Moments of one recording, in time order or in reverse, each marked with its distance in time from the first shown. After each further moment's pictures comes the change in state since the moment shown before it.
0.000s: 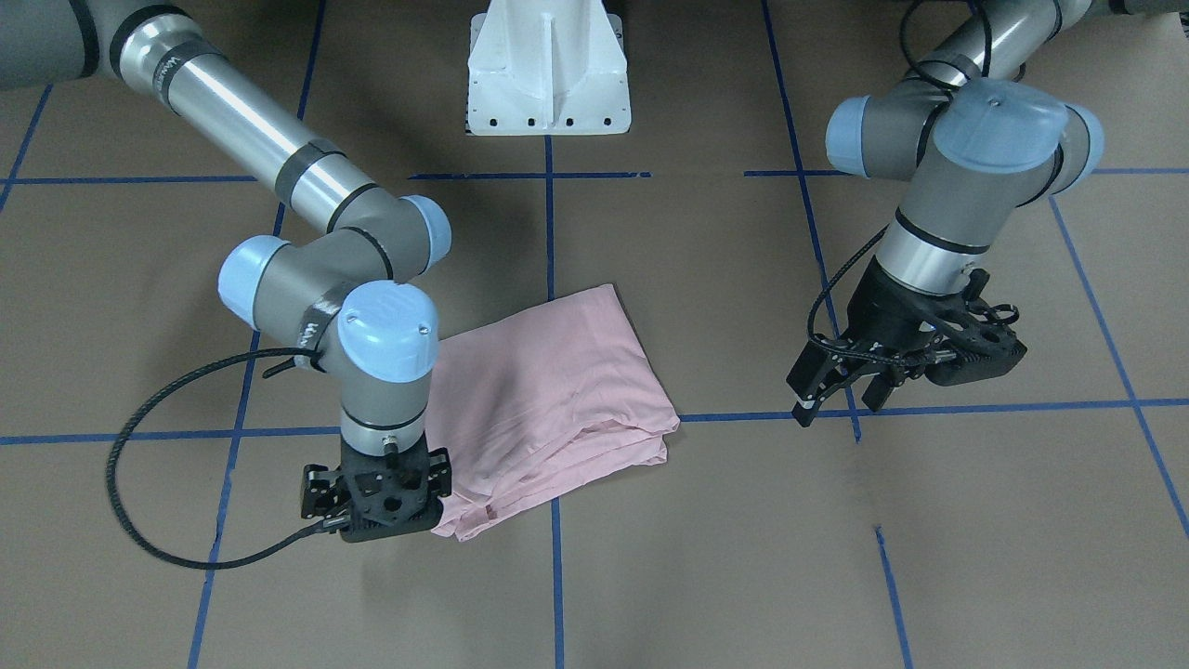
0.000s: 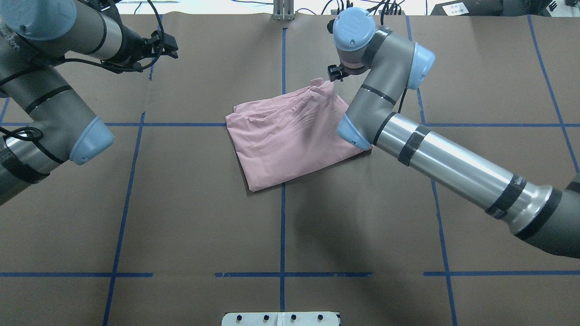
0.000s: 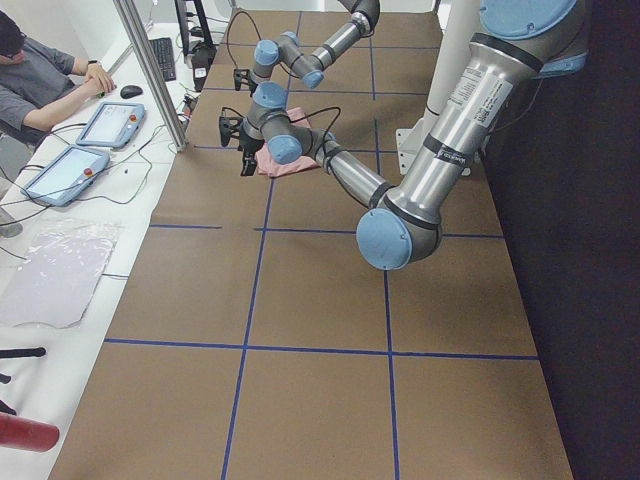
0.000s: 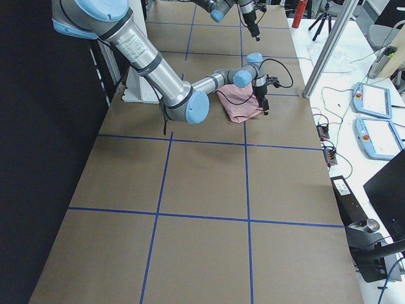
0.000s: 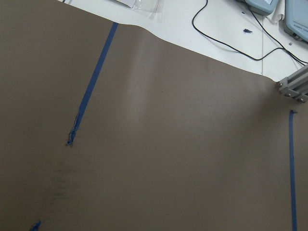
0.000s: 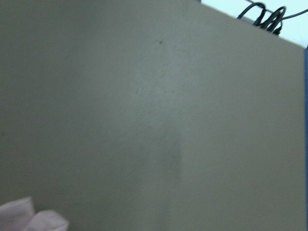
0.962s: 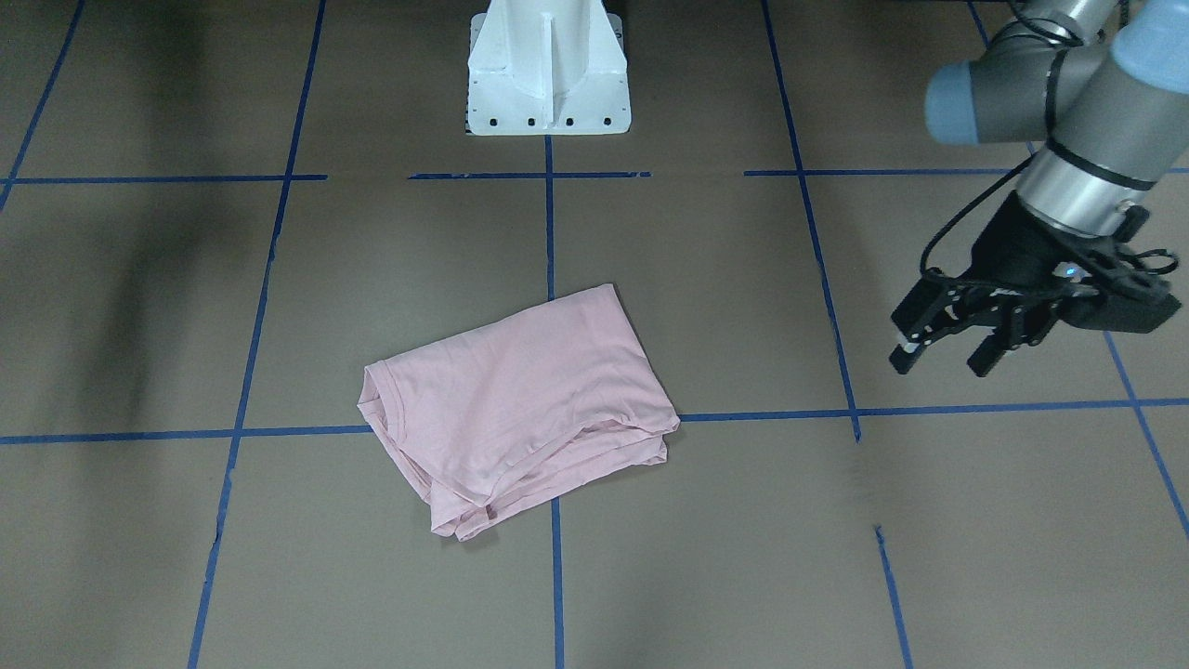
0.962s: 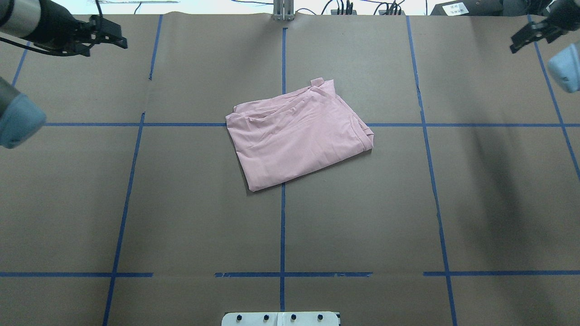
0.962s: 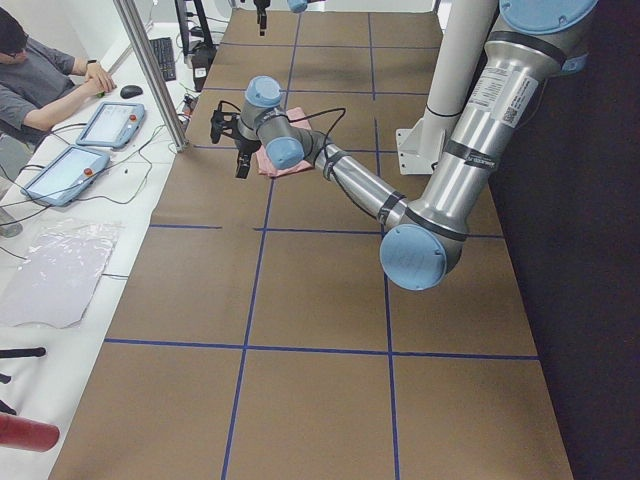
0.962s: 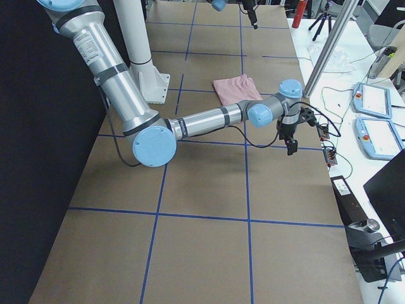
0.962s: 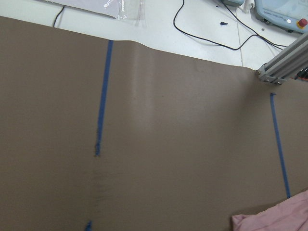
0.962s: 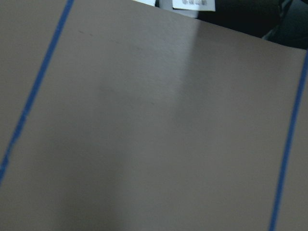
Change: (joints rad) left arm -0.194 0.159 -0.139 0.022 -0.226 0.346; right arm 0.544 -0.497 0.299 -0.030 0.542 -0.562
